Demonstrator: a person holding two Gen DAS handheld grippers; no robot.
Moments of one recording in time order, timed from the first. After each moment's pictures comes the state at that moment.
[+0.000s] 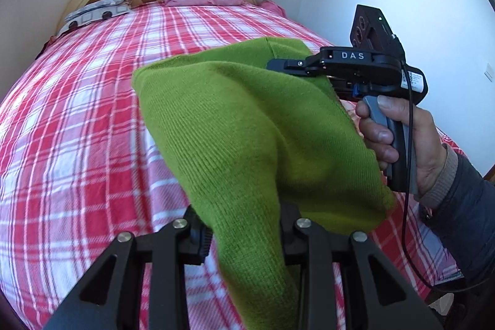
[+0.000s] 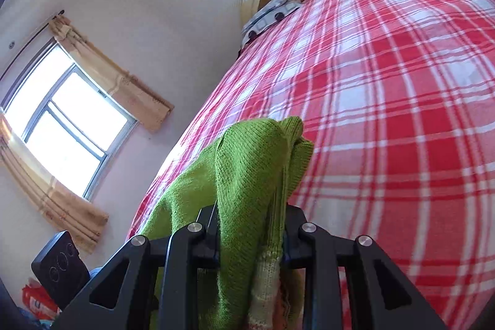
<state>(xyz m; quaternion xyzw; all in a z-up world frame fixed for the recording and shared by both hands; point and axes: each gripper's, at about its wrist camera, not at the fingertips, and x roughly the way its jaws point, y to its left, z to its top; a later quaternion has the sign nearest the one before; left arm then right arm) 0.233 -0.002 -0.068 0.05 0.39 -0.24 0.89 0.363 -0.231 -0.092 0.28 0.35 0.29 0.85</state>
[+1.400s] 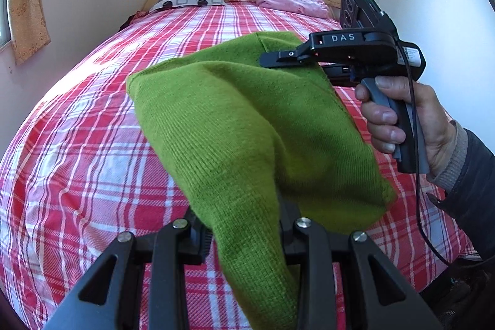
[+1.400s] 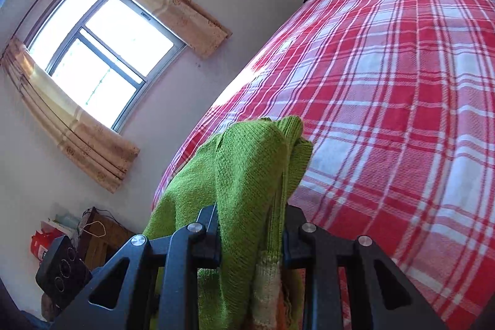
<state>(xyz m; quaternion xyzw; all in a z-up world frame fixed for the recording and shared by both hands) 0.156 0.176 -0.073 0.02 0.39 -0.09 0.92 0.377 0.046 -0.089 0.19 0.42 0.44 0.77</state>
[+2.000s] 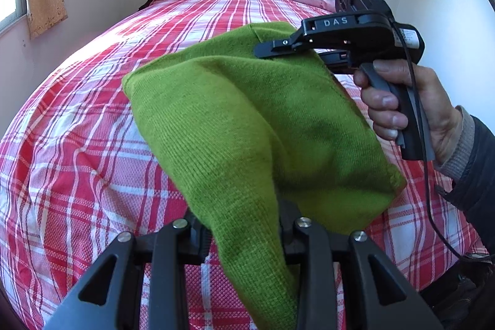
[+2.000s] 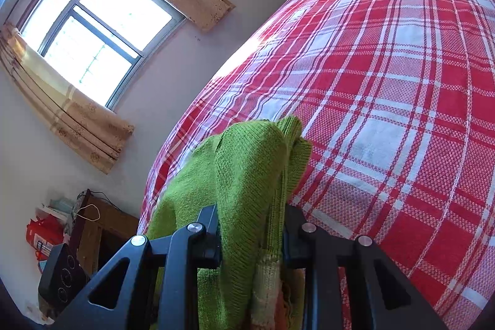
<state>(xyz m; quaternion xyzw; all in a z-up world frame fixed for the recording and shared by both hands) 0.142 0.212 -0.100 -0.01 0.41 -0.06 0.91 0.389 0.117 -0.116 0.16 0.46 0.44 0.76</state>
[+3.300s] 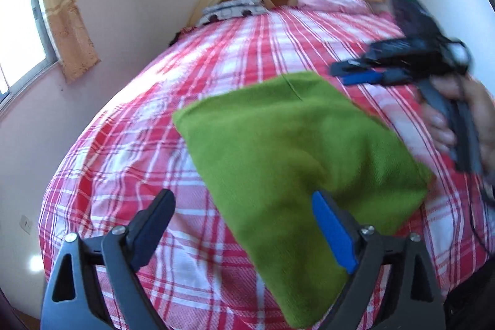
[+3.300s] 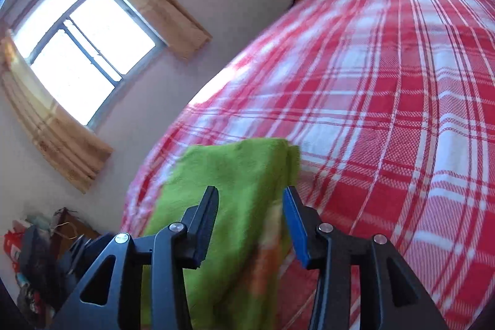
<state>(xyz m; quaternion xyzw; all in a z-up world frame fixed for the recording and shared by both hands) 0.126 0.220 -0.070 0.09 0.34 0.04 0.94 0.336 0.050 -0.093 0.16 0.40 0.39 0.82</state>
